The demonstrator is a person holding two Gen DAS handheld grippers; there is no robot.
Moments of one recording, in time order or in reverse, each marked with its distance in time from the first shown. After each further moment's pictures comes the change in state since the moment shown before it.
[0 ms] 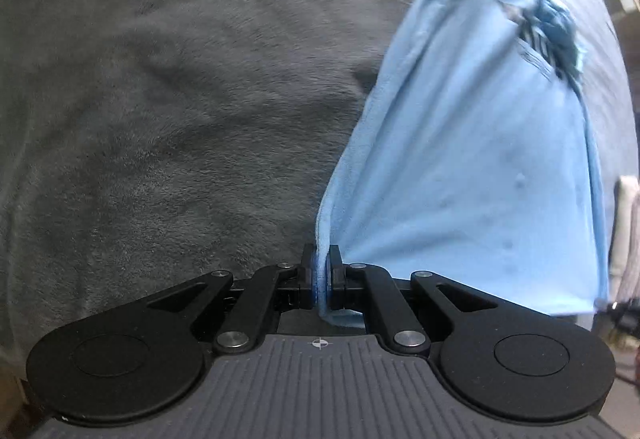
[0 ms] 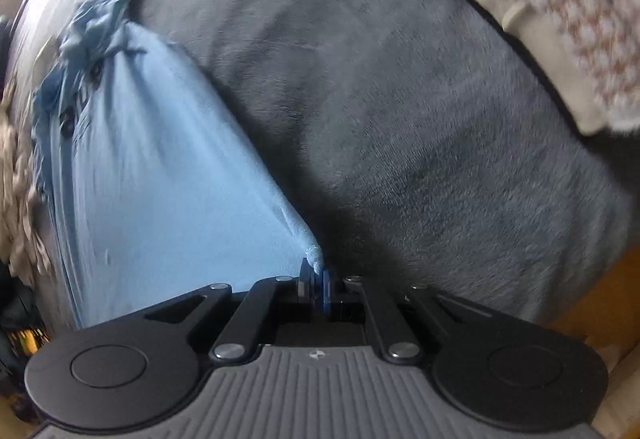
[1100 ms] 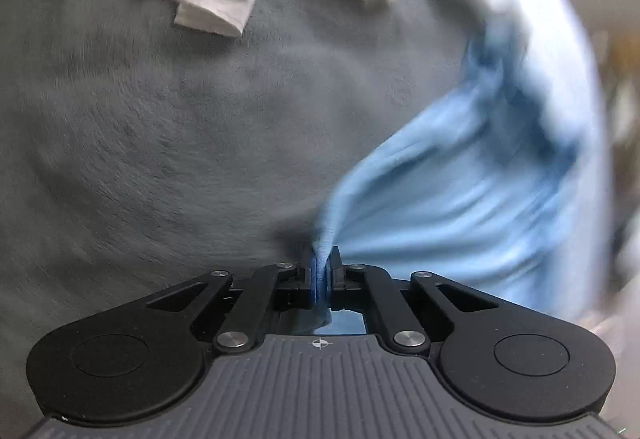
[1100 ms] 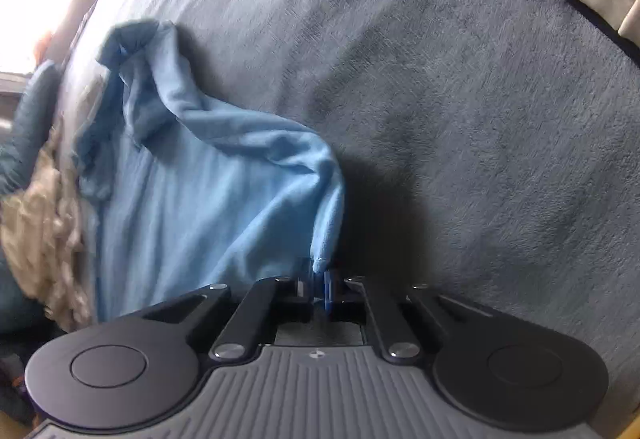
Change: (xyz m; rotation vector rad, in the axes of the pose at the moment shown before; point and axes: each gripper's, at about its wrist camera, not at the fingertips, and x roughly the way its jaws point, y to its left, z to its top) left arm 0.021 -0.007 0.101 -0.413 -0.219 -0.291; right arm 0.032 0.036 0.040 0.054 -0.209 0.260
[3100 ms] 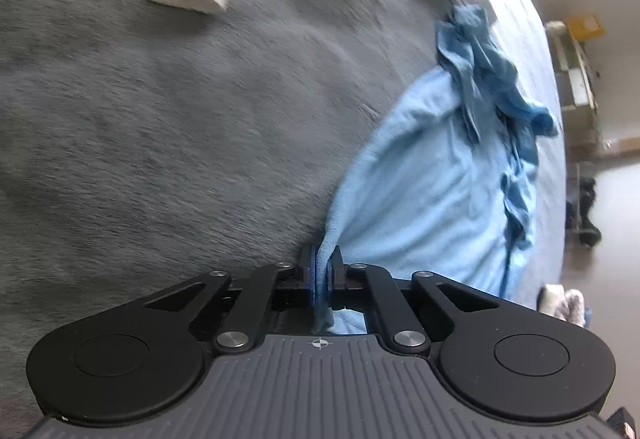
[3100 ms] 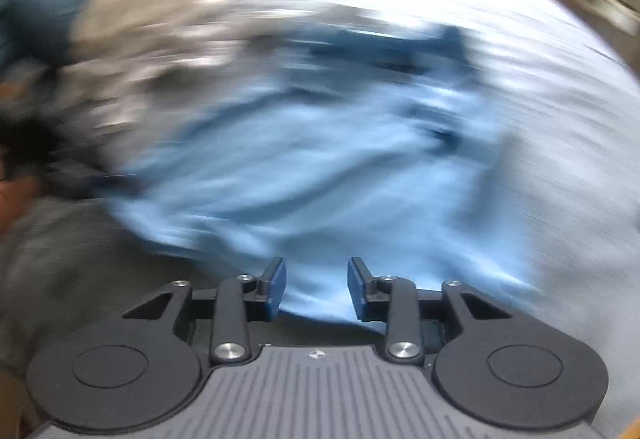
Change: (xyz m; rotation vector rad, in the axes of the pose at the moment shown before) left arm 0.022 0.024 -0.015 0.189 0.089 0.011; right arm 0.041 0.169 -0.132 -0.913 -0.195 -0.230
